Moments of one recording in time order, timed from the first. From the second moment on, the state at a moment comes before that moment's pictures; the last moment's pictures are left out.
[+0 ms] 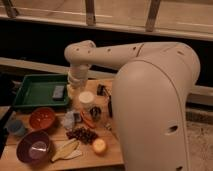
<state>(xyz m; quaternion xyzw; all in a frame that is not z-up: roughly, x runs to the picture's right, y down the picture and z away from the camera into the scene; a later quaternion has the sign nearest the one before) -0.138 0.013 0.751 -0.35 0.01 0.38 0.85</state>
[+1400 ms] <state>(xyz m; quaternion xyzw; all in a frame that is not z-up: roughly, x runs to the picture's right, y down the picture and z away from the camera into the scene) -0.222 0.069 0.761 -0.40 -0.01 0.24 0.89</state>
